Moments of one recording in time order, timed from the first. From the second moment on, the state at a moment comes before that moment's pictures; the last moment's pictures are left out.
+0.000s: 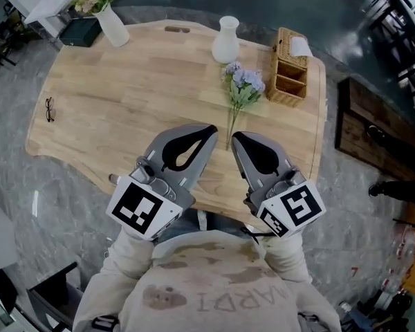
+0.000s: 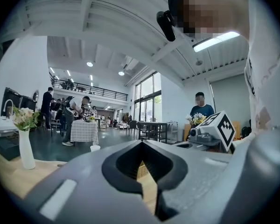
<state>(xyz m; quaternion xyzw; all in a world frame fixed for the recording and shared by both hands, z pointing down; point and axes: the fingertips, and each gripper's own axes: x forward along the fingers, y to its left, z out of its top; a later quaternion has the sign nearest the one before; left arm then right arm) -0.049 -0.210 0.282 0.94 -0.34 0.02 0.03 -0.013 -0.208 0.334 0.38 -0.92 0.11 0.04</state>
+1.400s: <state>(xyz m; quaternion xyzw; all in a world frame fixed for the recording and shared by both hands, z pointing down) -0.081 -0.282 0.320 0.99 -0.14 0.05 0.01 0.022 -0.333 0.595 0.56 -0.69 0.40 0.23</state>
